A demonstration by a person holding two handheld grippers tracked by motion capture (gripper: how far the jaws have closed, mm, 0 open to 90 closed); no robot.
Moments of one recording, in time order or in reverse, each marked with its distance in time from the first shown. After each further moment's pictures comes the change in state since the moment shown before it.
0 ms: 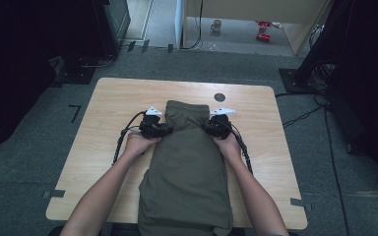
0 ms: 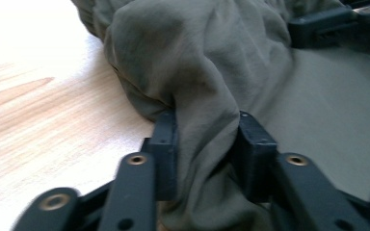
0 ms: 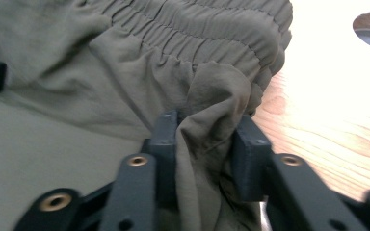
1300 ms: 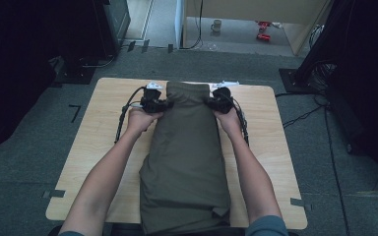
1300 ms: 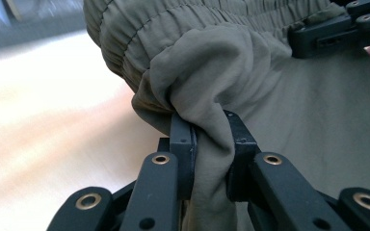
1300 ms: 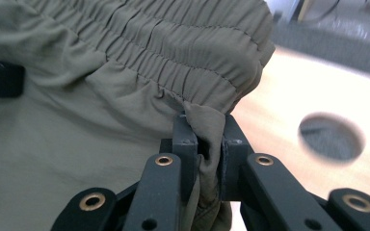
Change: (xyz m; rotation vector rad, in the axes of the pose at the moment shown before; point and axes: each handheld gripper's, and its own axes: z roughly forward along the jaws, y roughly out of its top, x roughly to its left) left arm 0.017 0.092 -0.018 -0.110 0.041 0.015; right arm -0.027 0.091 -0.010 -0.065 0.025 0.041
